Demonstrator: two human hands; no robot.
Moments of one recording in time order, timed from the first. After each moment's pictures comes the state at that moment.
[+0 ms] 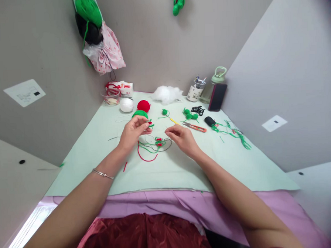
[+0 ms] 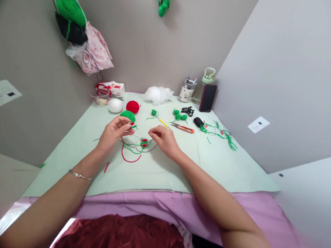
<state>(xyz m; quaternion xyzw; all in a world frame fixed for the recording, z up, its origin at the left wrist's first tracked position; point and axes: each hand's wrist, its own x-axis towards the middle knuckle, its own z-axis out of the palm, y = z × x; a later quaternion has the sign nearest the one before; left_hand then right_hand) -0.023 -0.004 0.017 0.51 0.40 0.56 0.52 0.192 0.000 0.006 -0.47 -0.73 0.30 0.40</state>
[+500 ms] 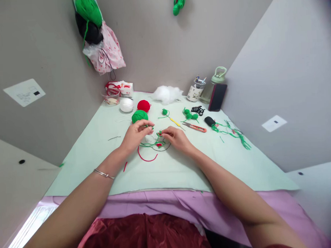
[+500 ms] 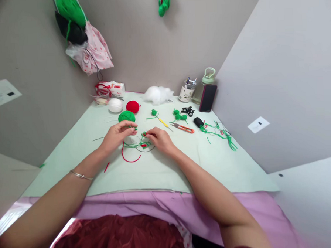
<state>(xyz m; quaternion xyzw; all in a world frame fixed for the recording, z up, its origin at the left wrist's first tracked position) -0.023 -0.001 0.006 0.60 0.44 0.49 0.46 0.188 0.021 -0.017 -0.46 -0.79 0.27 0.32</state>
